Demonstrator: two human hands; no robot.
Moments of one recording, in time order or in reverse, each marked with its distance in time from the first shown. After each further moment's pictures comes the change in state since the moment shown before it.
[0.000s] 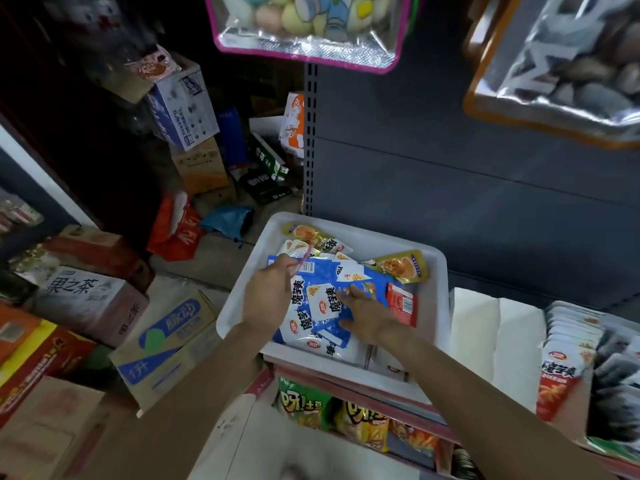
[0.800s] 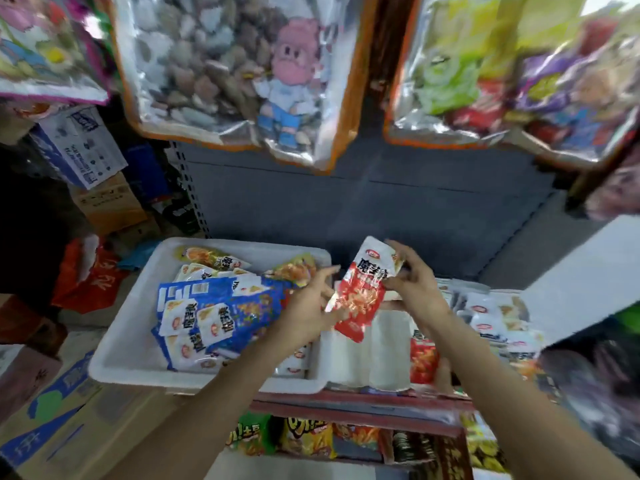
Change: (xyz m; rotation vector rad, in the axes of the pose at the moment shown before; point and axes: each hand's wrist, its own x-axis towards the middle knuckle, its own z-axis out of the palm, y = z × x) left_hand -0.038 0.205 0.060 -0.736 -0.579 0.211; right_hand -0.164 0.156 -0.066 1.325 0.716 0.044
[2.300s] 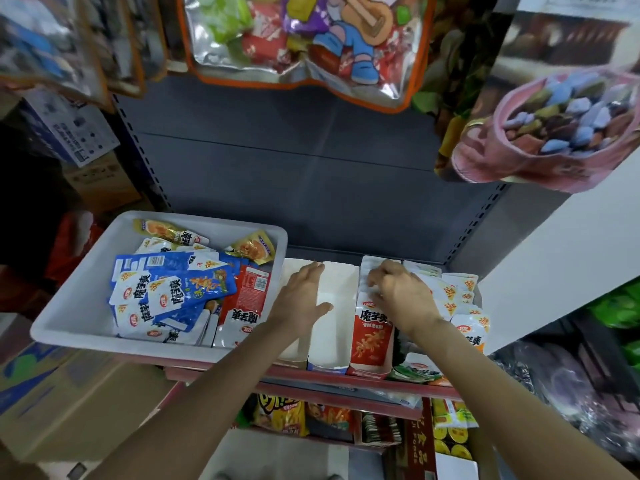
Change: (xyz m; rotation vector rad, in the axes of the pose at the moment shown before) left_hand 0.024 0.012 0.098 0.623 0.085 -0.136; right_hand 0.002 0.040 -0.096 -1.467 -0.131 -0.359
